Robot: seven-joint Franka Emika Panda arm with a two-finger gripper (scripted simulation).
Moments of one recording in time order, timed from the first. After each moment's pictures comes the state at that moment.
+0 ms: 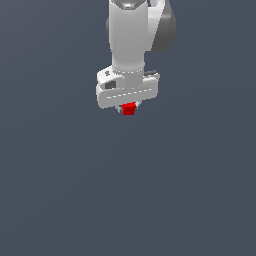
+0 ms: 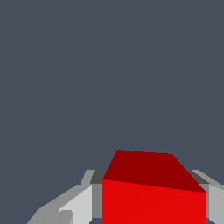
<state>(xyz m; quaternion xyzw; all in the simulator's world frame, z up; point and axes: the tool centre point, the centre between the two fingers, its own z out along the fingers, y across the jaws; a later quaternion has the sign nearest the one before) -0.047 0.000 0.280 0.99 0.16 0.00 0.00</state>
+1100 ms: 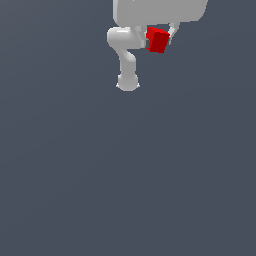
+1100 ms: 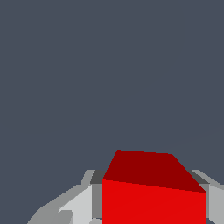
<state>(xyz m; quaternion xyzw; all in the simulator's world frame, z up) -0.061 0.069 0.487 0.99 0.16 0.00 0.00</state>
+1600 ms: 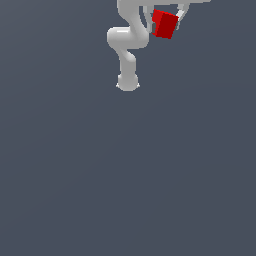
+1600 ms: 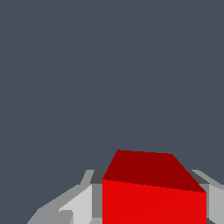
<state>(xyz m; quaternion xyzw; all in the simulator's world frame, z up) -0.061 0.079 0.517 0.99 0.16 0.00 0.00</state>
